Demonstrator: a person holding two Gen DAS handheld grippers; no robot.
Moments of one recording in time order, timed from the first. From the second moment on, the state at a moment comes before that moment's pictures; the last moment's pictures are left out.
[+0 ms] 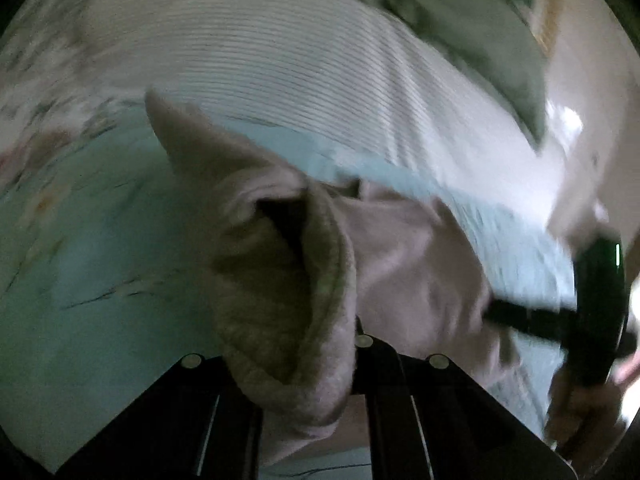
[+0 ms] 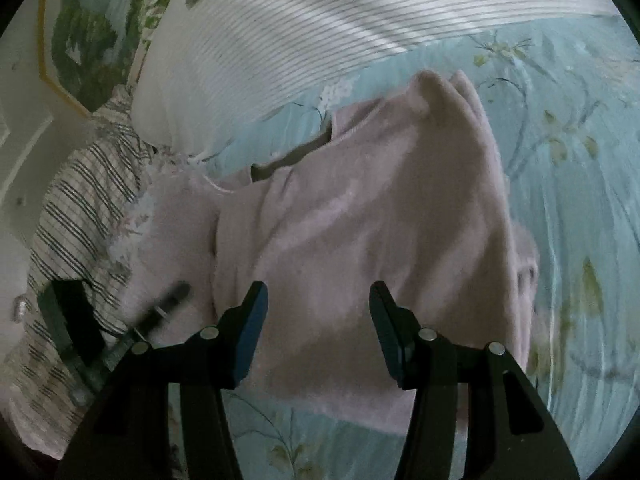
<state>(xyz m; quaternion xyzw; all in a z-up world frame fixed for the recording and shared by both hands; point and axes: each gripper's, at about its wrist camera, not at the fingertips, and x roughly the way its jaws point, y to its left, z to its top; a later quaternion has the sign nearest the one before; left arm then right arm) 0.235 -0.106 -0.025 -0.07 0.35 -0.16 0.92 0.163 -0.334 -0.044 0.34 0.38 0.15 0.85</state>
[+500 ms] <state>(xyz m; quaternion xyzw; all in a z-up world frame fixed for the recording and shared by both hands) 0.234 -0.146 -0.059 -0.01 0.38 -0.18 0.91 0.302 -0.261 -0.080 0.39 0.42 0.29 0.77</state>
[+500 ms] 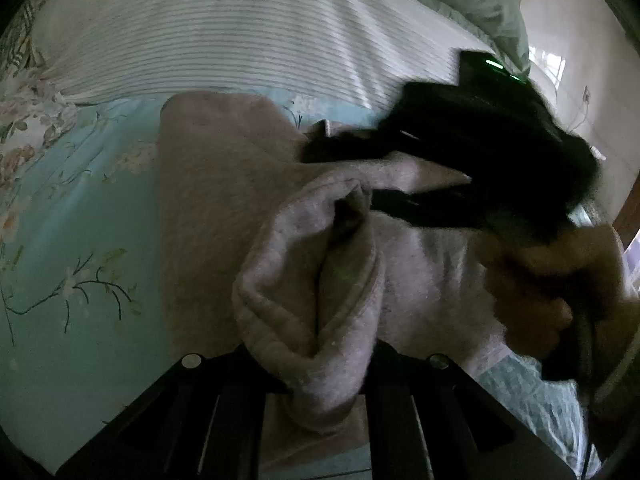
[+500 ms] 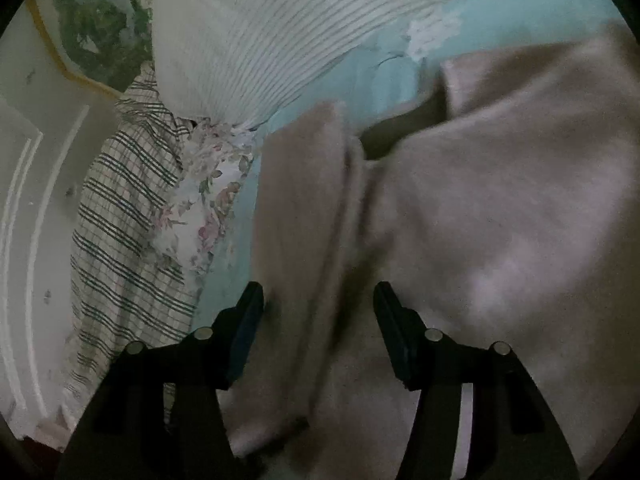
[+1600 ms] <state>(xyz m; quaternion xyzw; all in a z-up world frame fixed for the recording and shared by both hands) 0.221 -0.309 -0.057 0.02 0.42 -0.28 0.86 0.232 -0.416 -0.065 0.35 0.41 0.16 0.83</state>
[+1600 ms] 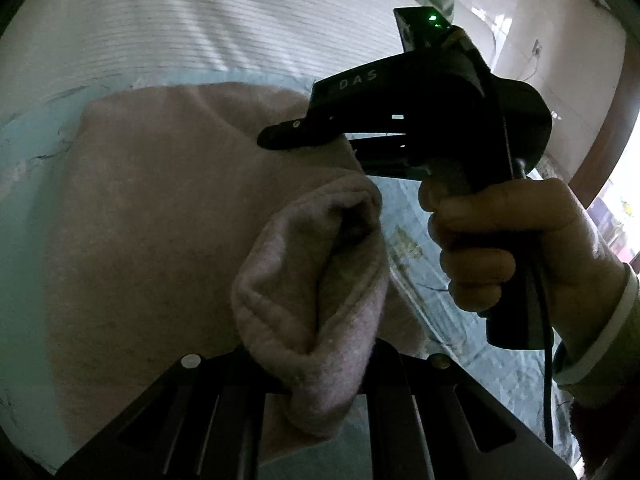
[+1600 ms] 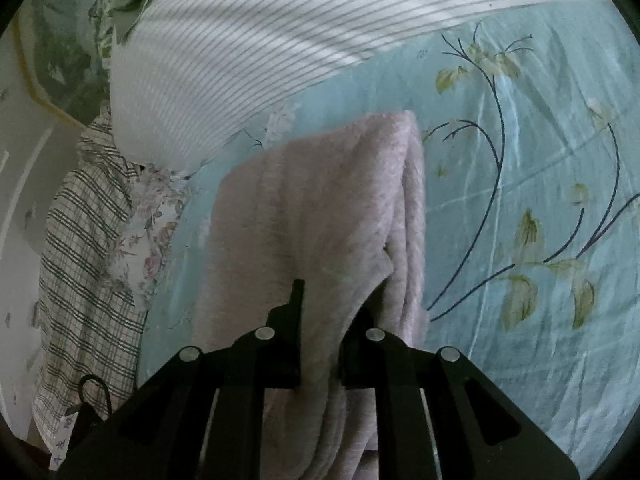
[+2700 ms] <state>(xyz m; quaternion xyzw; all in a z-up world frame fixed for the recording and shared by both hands) 0.216 -0.168 -0.032 -0.11 0.45 -0.23 0.85 0.160 -0.416 -0.063 0.33 0.39 0.13 0.85</state>
